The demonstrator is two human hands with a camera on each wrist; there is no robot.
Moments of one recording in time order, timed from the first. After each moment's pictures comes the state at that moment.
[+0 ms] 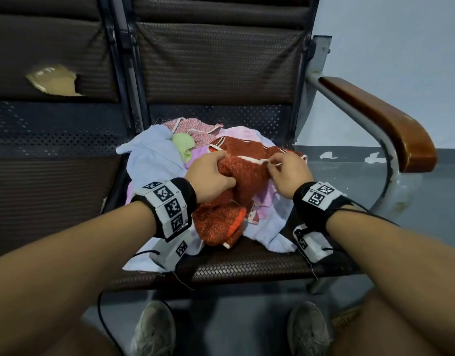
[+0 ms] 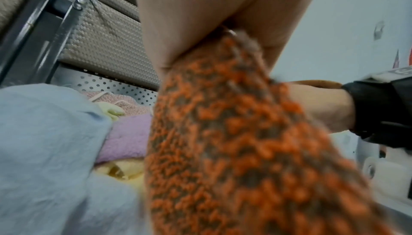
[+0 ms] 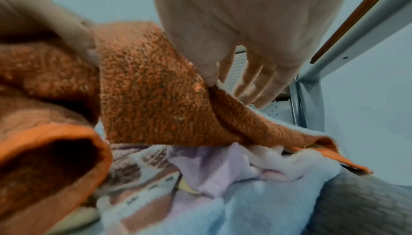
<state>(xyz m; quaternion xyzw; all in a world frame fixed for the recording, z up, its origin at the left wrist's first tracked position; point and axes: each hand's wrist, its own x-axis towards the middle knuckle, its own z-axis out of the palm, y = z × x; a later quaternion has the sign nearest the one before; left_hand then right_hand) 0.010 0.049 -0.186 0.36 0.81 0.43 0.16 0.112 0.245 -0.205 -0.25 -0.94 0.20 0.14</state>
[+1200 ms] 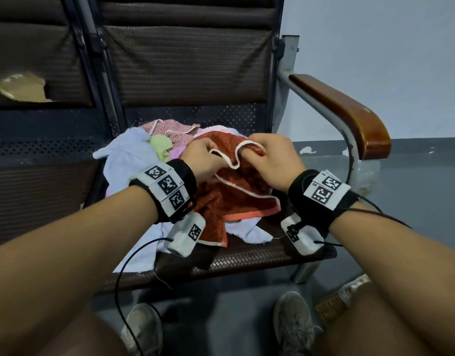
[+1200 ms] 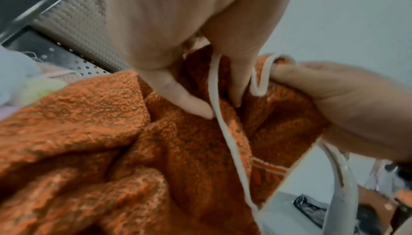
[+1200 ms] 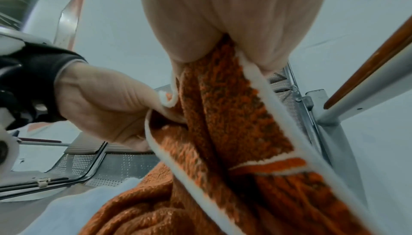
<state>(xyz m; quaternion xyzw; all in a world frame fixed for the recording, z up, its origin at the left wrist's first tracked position) 0.038 0.095 -0.163 0.22 0.79 0.54 0.21 0.154 0.225 -0.147 -0.14 -0.92 0.28 0.25</state>
